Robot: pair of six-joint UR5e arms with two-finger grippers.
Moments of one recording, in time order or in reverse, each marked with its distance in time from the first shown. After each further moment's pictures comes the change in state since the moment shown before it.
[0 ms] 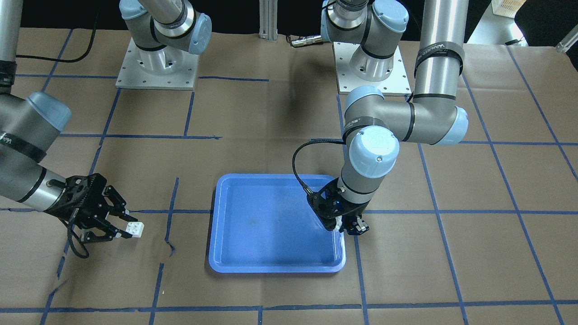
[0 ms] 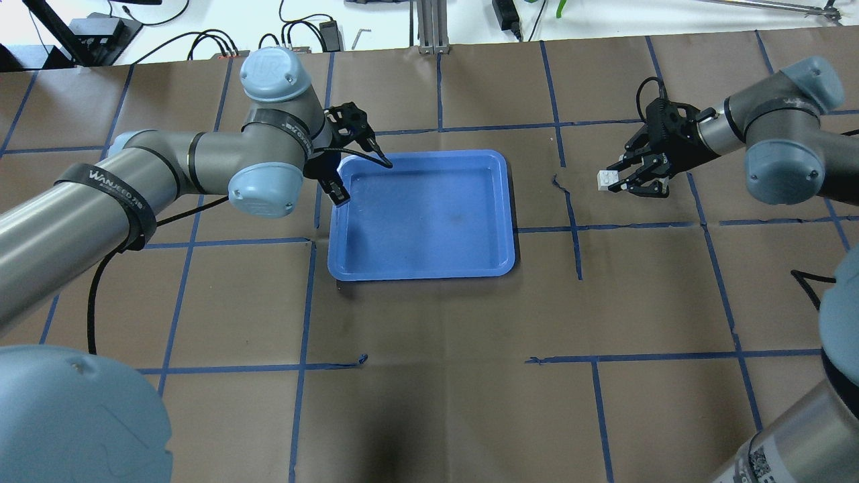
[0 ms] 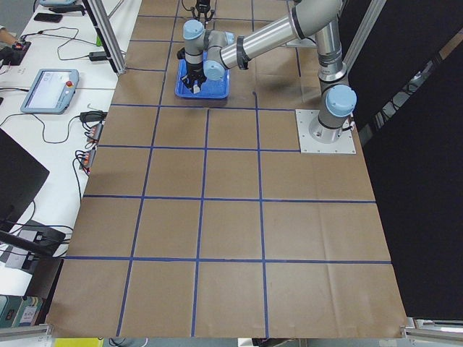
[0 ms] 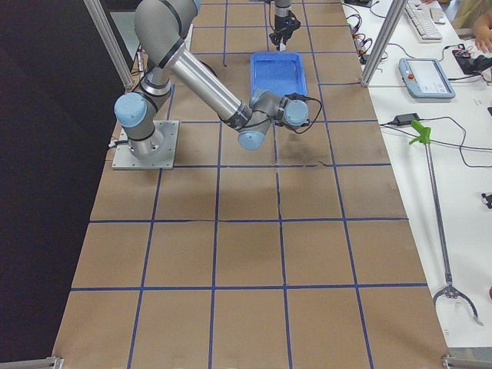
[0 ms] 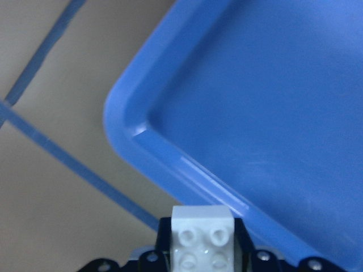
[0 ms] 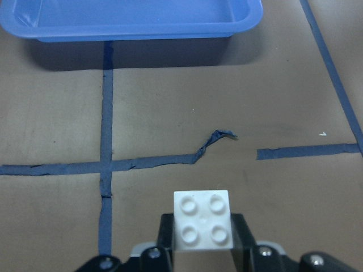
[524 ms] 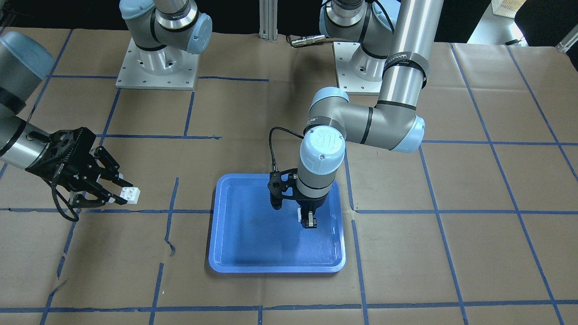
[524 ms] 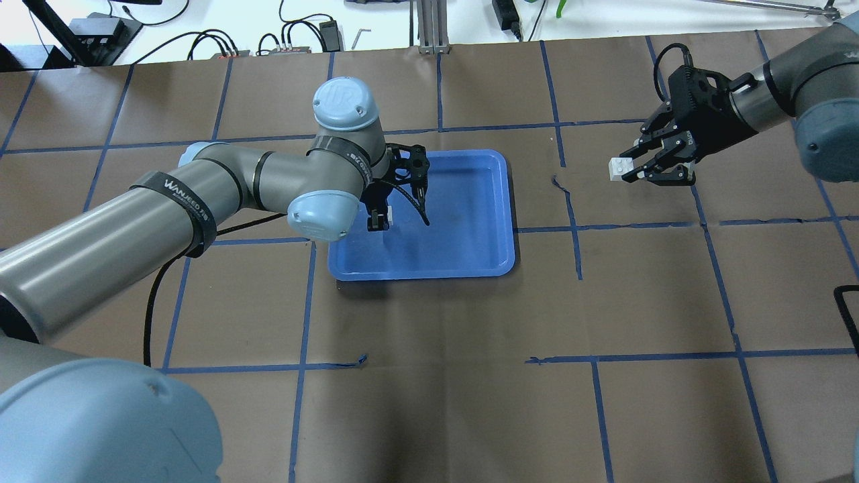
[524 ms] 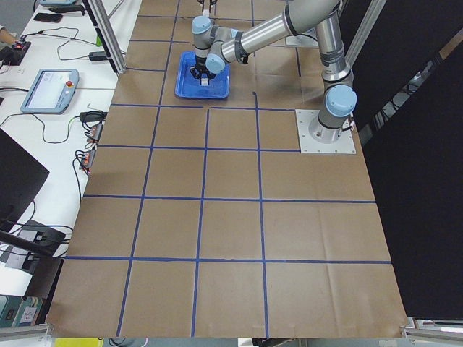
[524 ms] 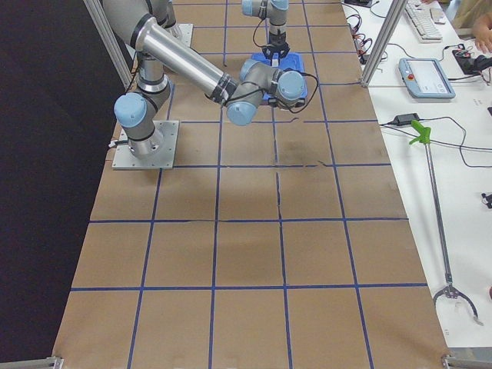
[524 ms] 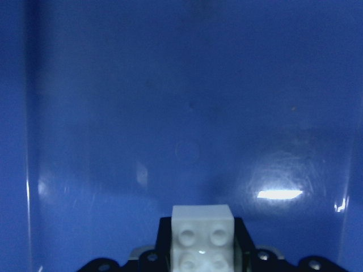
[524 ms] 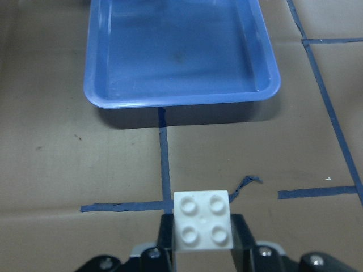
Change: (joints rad) left arm -0.112 -0.055 0.004 0.029 -0.008 0.249; right arm 0.004 -0.207 -0.005 0.281 -0.011 -0.027
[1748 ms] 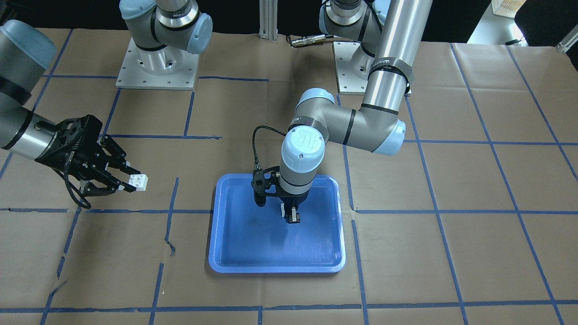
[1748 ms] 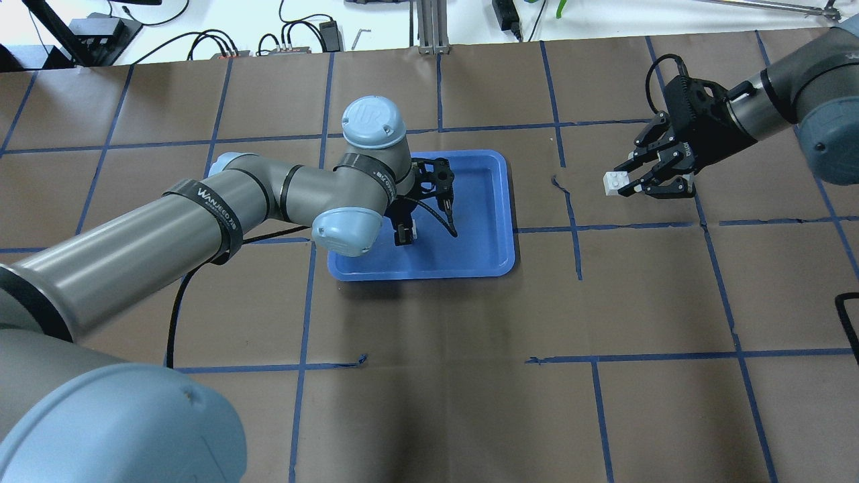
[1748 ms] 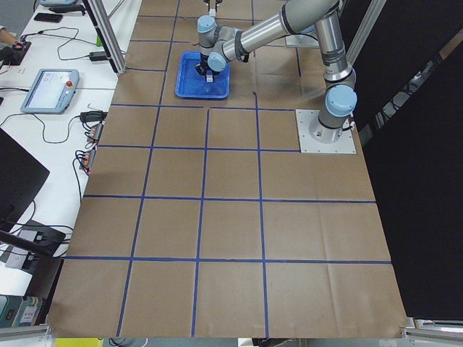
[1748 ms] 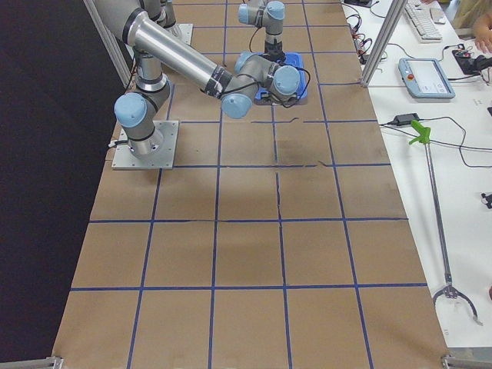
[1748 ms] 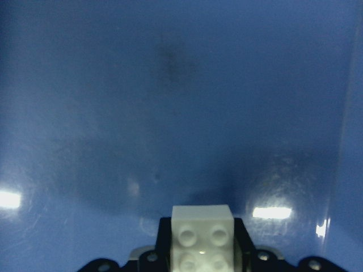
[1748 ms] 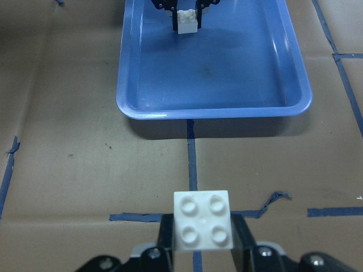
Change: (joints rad) left arm -0.048 -0.029 -0.008 0.017 -0.036 -0.122; right arm 0.006 -0.013 0.016 0.047 -0.001 -0.041
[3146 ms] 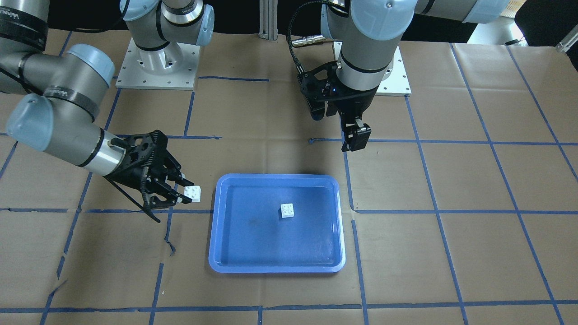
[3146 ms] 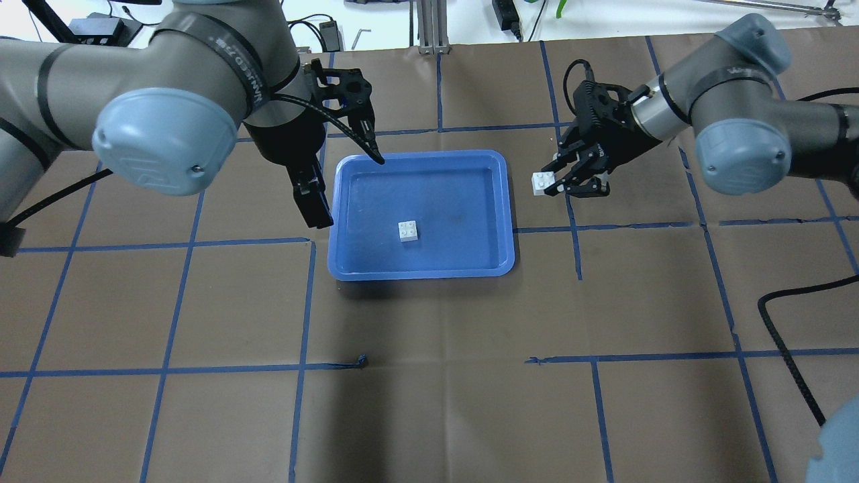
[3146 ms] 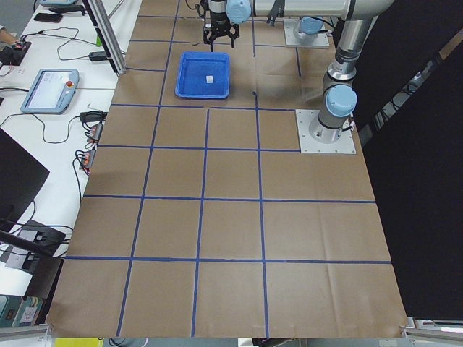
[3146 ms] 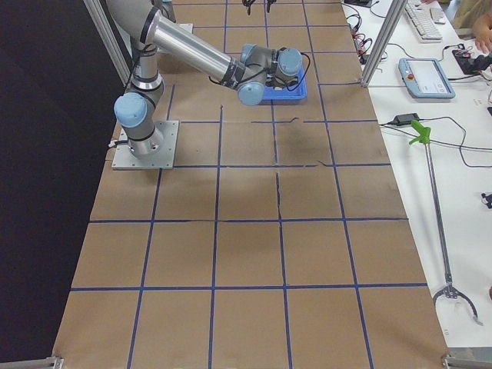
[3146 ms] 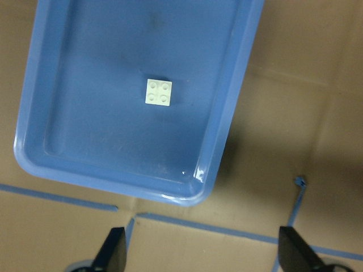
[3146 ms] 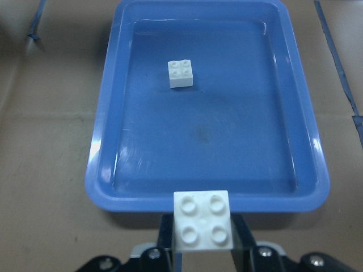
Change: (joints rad) left arm 0.116 0.479 0.134 -0.666 0.046 -0.134; right arm 0.255 0.096 0.000 -0.269 0.040 0.286
